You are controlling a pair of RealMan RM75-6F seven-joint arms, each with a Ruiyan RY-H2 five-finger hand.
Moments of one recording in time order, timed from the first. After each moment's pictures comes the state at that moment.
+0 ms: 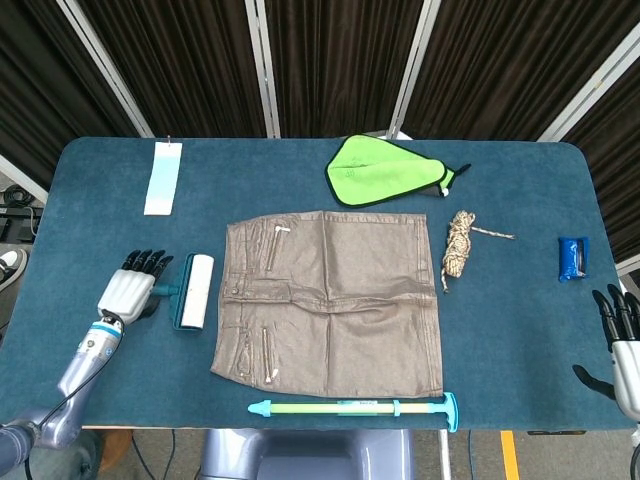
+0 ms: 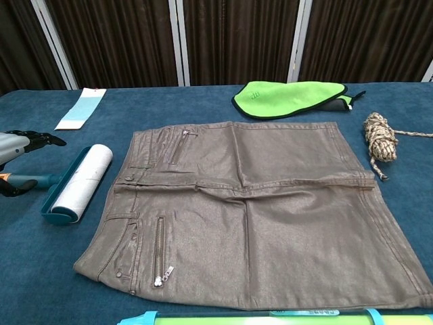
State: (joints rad) left arm -0.46 -1.54 -0.15 -1.12 1.37 0.92 0.18; right arm -0.01 -1.01 0.08 -1.68 -1.50 1.56 -0.17
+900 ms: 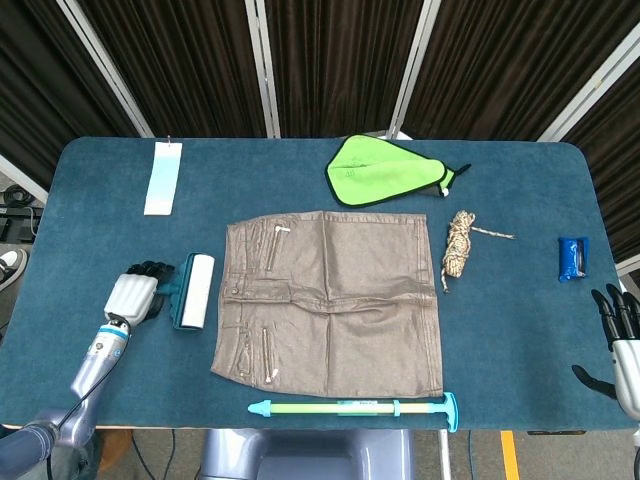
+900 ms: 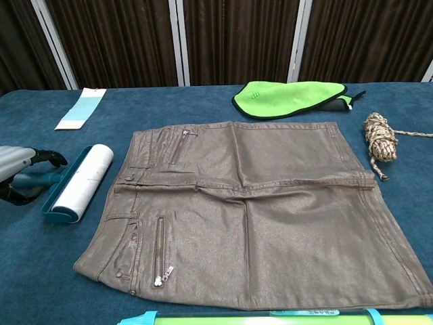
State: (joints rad) left arm -0.47 -1.67 -0.11 -0.95 1.36 0.96 0.09; right arm 0.00 -1.00 0.08 -1.69 -1.50 1.55 -0.14
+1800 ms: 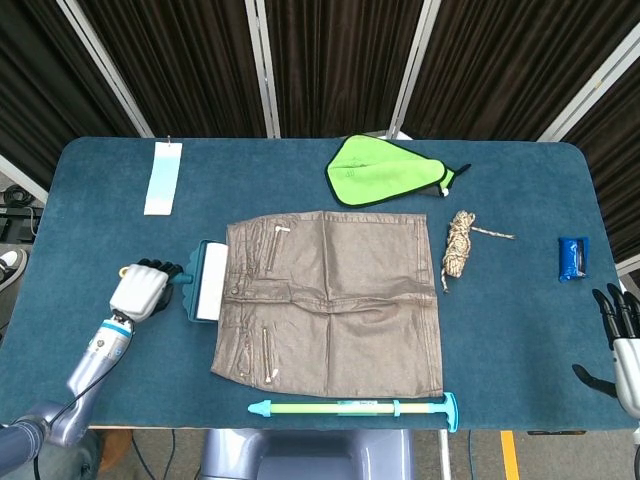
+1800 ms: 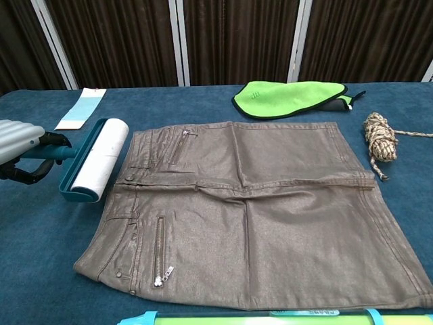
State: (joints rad) left arm -0.51 -1.57 -0.08 -1.09 1.46 1.05 0.13; right arm 0.01 -0.99 0.08 -1.69 -1.47 1.53 -0.13
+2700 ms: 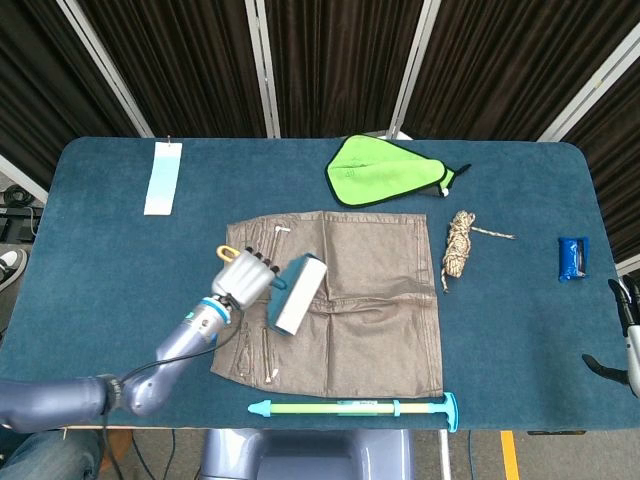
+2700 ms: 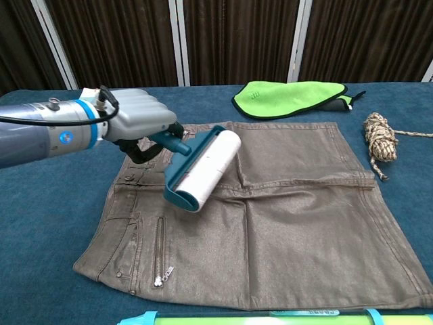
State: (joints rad) left arm -0.93 -1.56 -0.19 -1.57 0.85 0.82 1.06; right arm 0.04 -0.98 0.12 -1.67 -1.36 1.45 -0.07
